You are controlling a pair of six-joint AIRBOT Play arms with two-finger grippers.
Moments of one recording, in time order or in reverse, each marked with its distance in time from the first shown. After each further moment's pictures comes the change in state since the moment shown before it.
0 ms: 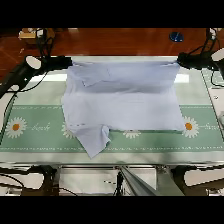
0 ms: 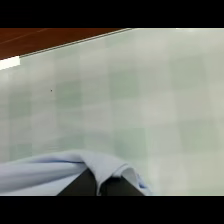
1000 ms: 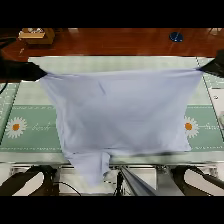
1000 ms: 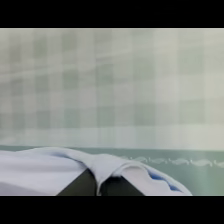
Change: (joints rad) left arm 0.121 0.516 -0.062 0.159 -0.690 -0.064; right arm -0.156 0.406 0.002 0.123 0.702 0.056
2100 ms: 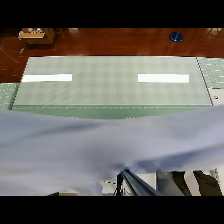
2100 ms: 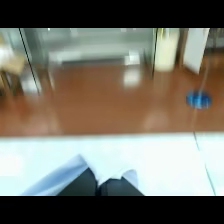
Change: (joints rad) left arm 0.238 0.587 0.741 0.004 -0.436 -0.089; right arm -0.103 0.615 0.570 -0.114 0.304 0.163
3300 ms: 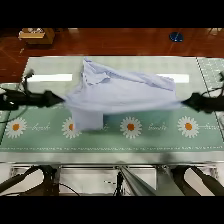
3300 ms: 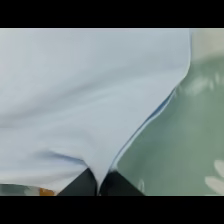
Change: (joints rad) left arm 0.000 -0.694 -1.106 -0.535 0.330 0.362; right arm -0.006 -0.345 -1.201 0.236 -0.544 -0.351
